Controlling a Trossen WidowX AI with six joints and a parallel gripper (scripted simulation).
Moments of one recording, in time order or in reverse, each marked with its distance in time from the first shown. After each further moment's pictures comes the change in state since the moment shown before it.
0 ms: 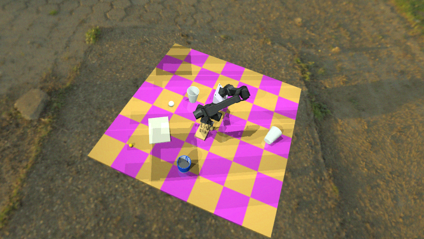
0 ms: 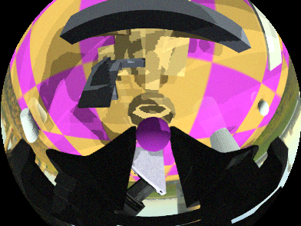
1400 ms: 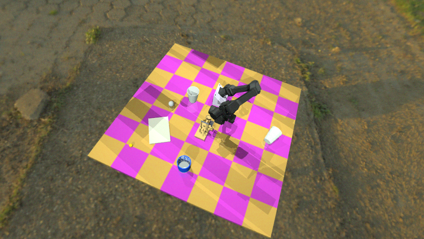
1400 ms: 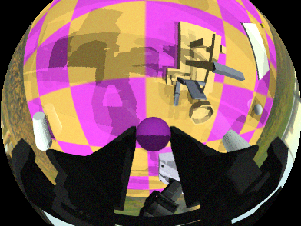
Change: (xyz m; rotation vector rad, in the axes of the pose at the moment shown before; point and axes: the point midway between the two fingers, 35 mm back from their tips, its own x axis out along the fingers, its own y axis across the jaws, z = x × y) arm -0.054 0.096 -0.002 0.010 -0.232 -0.023
